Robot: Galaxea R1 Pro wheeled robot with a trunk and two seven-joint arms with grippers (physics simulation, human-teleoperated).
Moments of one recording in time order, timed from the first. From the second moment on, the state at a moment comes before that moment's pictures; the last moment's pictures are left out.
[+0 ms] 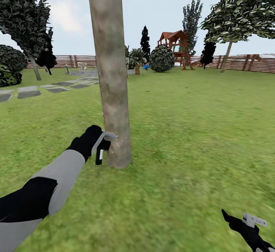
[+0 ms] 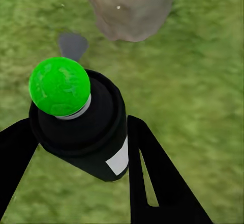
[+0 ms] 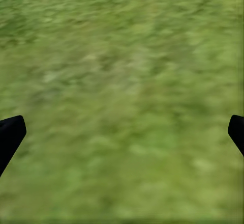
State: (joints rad) left arm -1.18 -0.07 -0.14 -0.48 -0.11 0.97 -0.04; right arm -0.55 -0.38 -0.07 0.00 -0.47 -0.45 0.39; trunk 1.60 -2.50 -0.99
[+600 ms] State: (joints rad) left arm -1.35 -0.05 -0.15 -0.48 -0.11 0.99 -0.04; right arm -0.55 -0.38 -0.07 0.00 -0.47 -0.45 0.39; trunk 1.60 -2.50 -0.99
